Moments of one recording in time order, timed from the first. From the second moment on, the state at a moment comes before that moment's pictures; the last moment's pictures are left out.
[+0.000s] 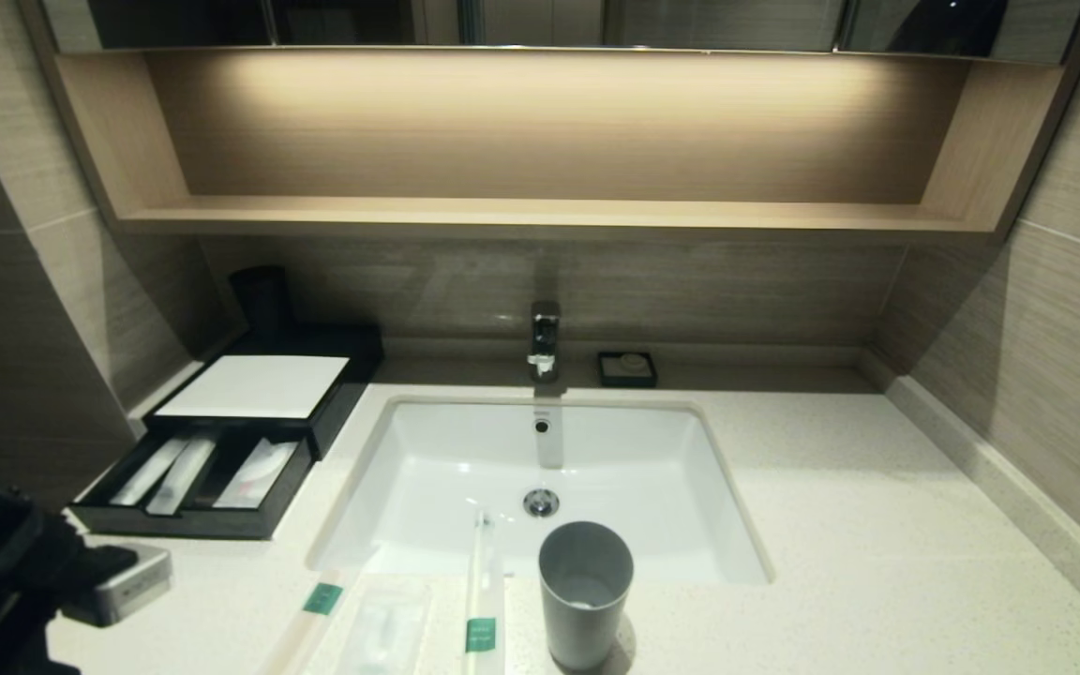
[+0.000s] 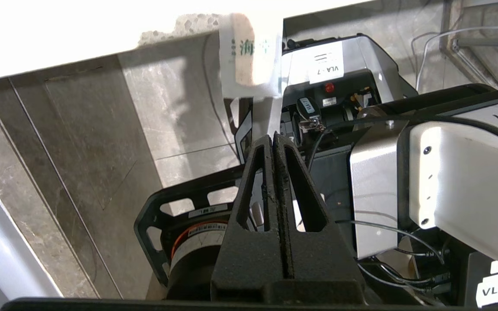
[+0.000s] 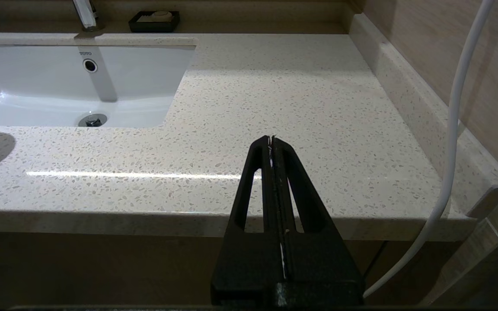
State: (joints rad) left arm -0.29 1.20 -0.64 0.65 -0.13 -0.06; right arm 0.00 0.00 0.00 0.00 0.00 0.00
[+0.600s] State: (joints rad) left arm -0.31 1.34 -0.63 0.57 -0.12 -0.05; right arm 0.00 0.00 0.00 0.00 0.00 0.00
